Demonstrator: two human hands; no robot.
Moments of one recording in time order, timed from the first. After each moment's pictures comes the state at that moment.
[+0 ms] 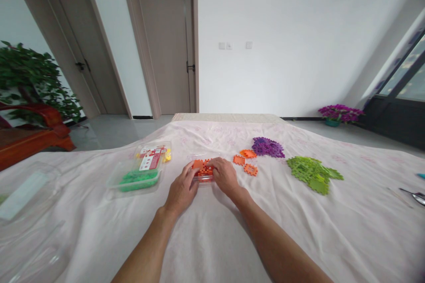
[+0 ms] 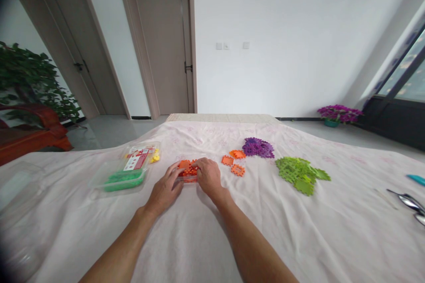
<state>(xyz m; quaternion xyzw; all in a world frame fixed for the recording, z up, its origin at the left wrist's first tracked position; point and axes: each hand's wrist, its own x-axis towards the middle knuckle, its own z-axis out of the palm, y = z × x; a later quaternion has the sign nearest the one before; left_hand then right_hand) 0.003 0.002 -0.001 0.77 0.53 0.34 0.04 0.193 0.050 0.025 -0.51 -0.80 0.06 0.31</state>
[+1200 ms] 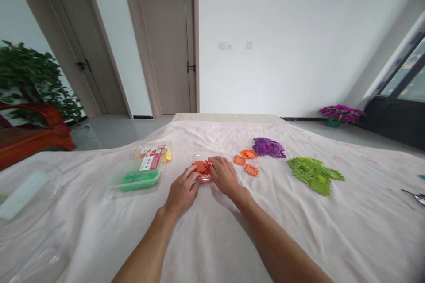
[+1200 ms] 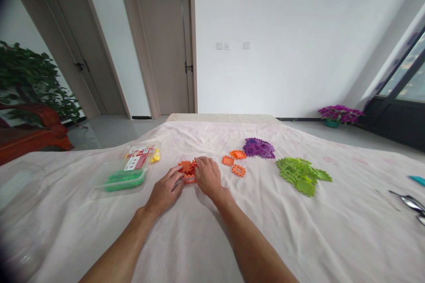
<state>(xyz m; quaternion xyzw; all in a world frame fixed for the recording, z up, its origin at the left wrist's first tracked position) 0.002 0.002 0.001 0.79 0.51 0.33 0.02 0.190 0.042 0.028 -0.53 -0.81 -0.01 0.26</state>
